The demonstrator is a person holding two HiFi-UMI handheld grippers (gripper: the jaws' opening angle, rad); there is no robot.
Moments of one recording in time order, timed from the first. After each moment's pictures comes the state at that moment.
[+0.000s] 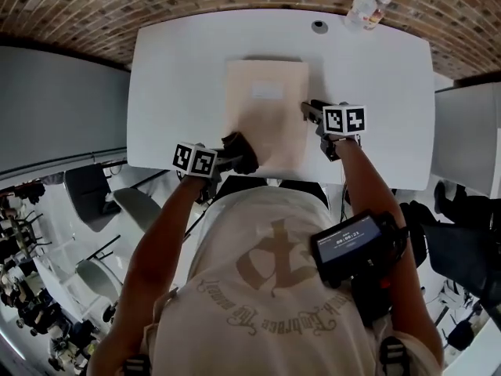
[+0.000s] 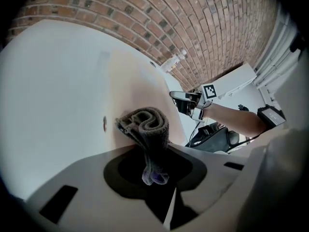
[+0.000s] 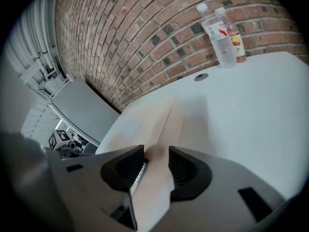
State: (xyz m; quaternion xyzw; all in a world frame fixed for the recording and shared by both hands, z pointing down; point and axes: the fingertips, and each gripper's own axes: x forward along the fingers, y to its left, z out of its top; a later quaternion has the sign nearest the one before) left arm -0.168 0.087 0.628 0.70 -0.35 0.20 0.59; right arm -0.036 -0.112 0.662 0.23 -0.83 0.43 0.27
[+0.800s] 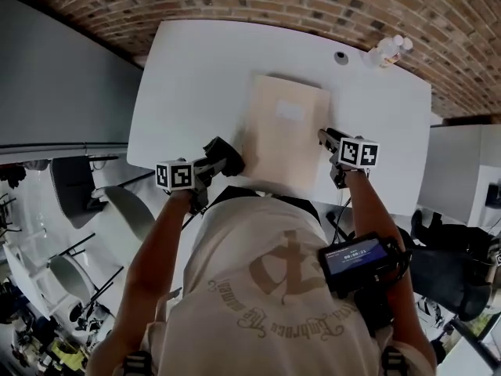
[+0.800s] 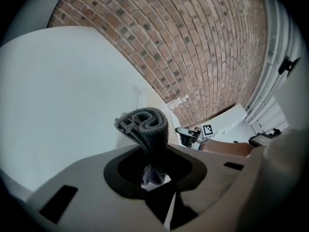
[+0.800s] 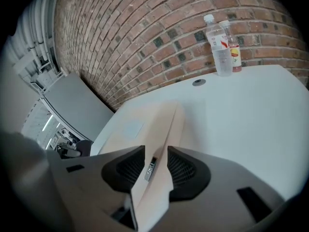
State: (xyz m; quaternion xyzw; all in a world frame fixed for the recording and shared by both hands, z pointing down) left arm -0.272 0.097 0.613 0.69 -0.44 -0.01 0.58; right arm -0.034 -0.102 0.648 0.27 -0.82 0.41 0.30
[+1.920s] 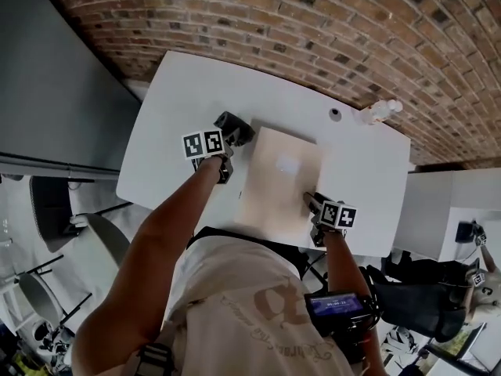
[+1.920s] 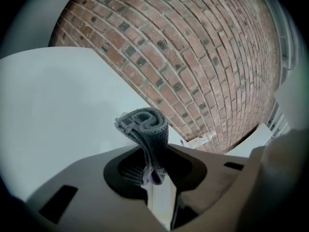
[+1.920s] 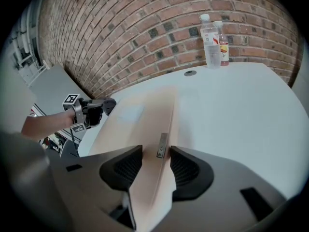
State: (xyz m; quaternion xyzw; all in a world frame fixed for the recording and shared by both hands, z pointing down) left arm -0.368 -0.118 0.634 0.63 -0.57 -0.07 0.52; right arm -0.040 -0.060 0.657 0.33 -0.77 0.42 0.35
